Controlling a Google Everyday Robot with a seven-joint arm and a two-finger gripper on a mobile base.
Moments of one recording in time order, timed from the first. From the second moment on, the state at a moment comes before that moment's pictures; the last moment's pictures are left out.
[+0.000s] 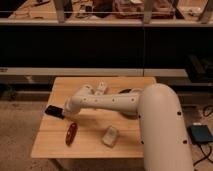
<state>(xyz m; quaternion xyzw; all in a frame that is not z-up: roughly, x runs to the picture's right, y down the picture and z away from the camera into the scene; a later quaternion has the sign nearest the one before) -0.252 0.137 0.886 0.00 -0.37 -0.56 0.74</state>
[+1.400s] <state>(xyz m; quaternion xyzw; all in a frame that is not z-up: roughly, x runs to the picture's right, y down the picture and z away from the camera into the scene) -0.280 0.124 0.896 0.01 -0.38 -0.55 0.74</state>
